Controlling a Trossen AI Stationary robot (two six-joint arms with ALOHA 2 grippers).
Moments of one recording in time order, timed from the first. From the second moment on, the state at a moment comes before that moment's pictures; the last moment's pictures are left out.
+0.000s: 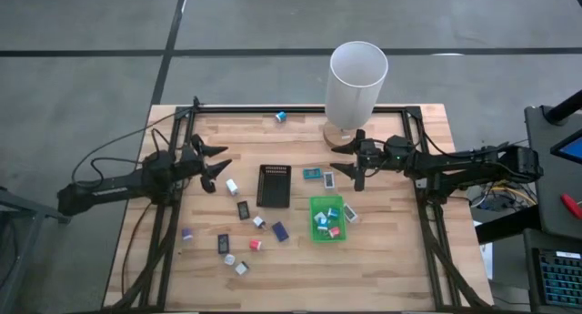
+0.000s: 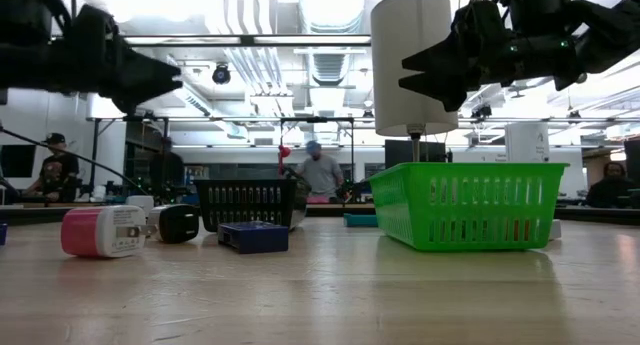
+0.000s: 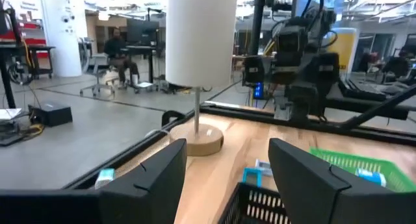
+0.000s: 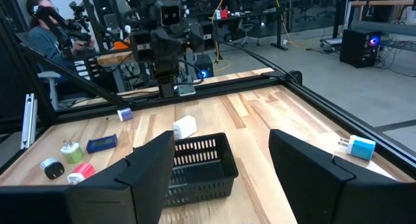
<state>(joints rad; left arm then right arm) 0.24 0.17 0.04 0.19 -0.10 -0.03 -0.25 1.11 0.34 0.71 -0.14 0.15</state>
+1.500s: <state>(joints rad) 0.62 1.63 1.11 -0.28 0.15 -0.07 -0.25 1.11 0.34 0.71 -0.14 0.15</state>
